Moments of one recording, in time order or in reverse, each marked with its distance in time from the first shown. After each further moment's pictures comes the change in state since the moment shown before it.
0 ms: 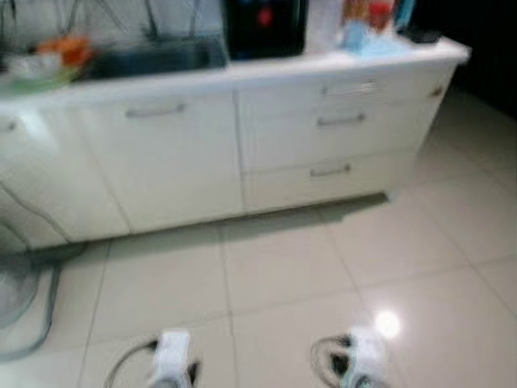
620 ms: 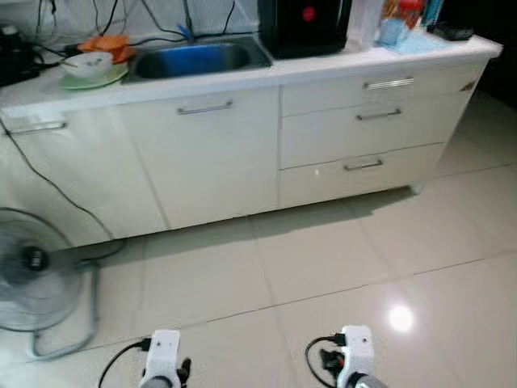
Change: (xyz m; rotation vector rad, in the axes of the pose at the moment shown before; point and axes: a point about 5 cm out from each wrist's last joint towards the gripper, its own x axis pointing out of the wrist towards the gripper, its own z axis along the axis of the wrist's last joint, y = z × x) left arm 0.001 -0.002 0.005 0.001 -0.021 0.002; right arm -0.002 -0.008 0.001 -0.014 0.003 -0.016
